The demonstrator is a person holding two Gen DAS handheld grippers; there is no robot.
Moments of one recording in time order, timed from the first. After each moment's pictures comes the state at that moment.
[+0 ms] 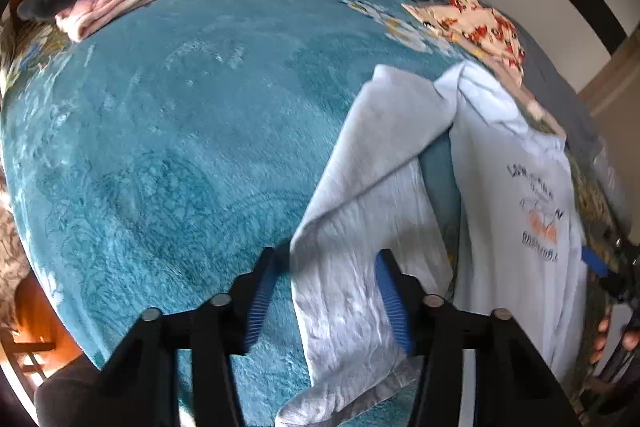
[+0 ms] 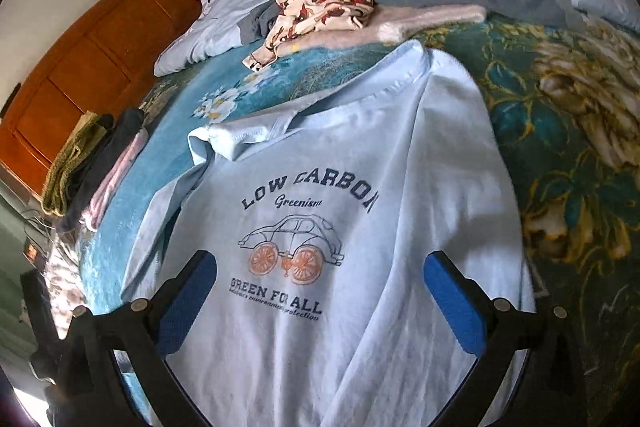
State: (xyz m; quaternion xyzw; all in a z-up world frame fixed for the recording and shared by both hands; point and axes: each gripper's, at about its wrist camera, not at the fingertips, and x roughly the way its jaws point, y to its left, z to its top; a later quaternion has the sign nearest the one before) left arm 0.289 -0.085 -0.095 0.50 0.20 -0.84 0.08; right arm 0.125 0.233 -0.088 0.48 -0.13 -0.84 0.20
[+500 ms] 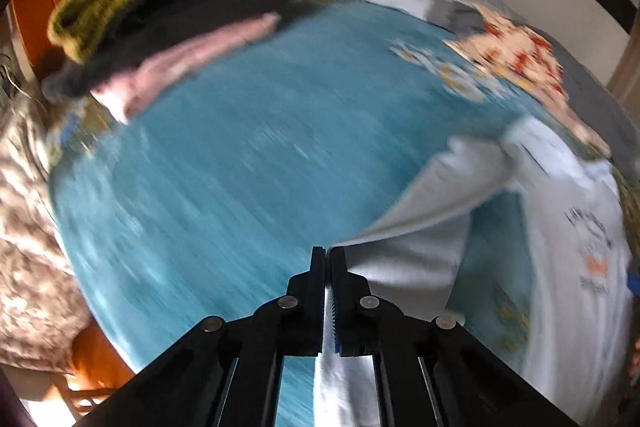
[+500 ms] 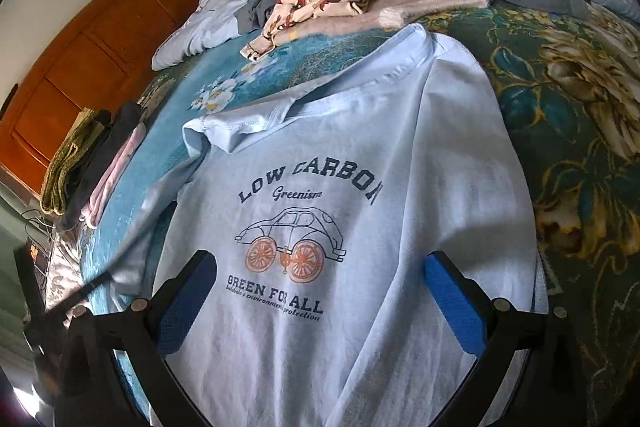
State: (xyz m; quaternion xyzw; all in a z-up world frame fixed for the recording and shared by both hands) left arm 0.262 -0.149 -0.066 0.47 0.11 -0.86 0.16; right arm 0.117 0.229 -0.098 0.50 -0.13 -0.83 0.20
